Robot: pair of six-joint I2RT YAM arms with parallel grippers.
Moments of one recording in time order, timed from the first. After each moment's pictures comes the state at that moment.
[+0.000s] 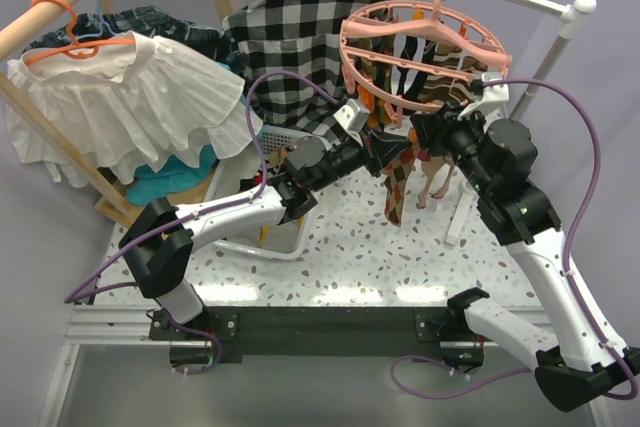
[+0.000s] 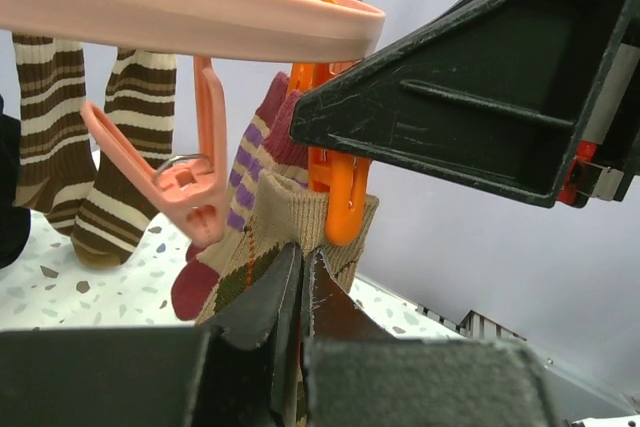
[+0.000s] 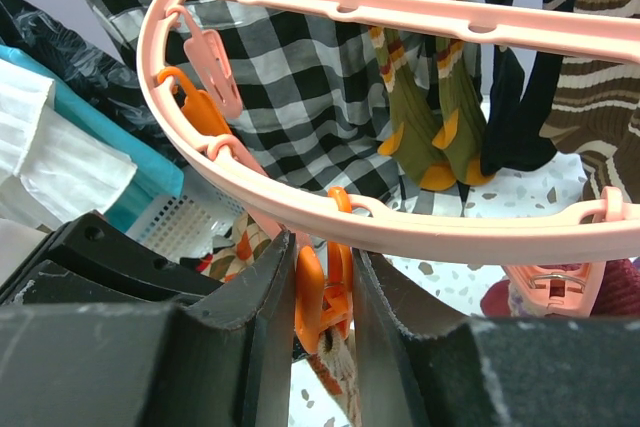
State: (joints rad) left arm -0.93 1.65 1.18 0.74 0.15 -0.38; right arm 0.40 0.93 1.19 -0.33 0.06 0.31
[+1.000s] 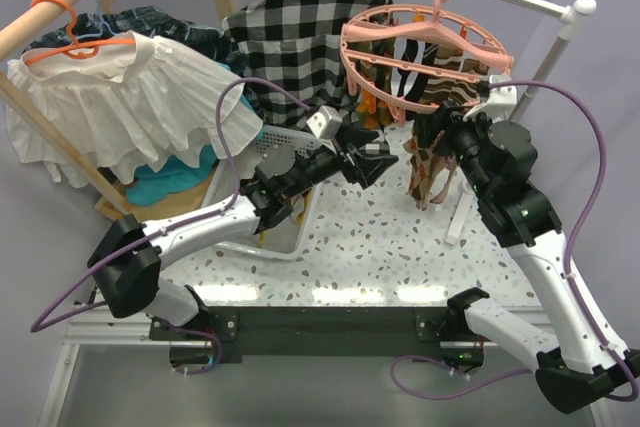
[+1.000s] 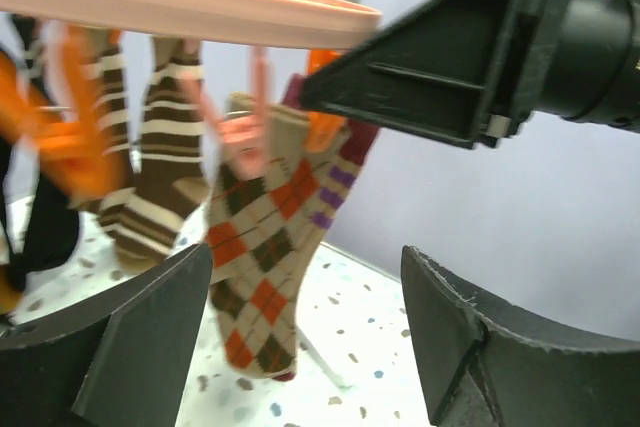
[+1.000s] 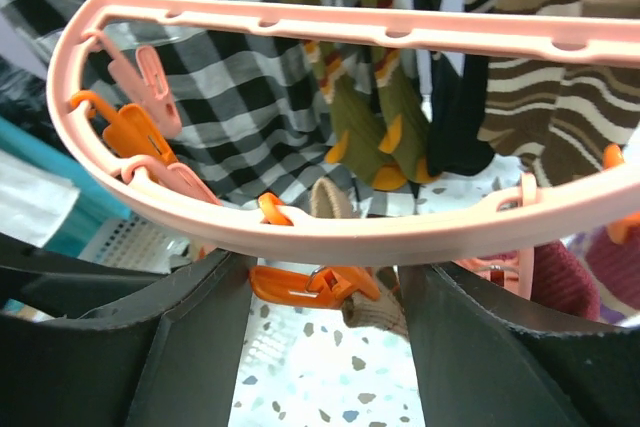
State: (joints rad) left arm -0.90 1.49 1.03 0.75 0.19 -0.36; right arm 0.40 0.92 1.19 -0.34 0.18 0.30
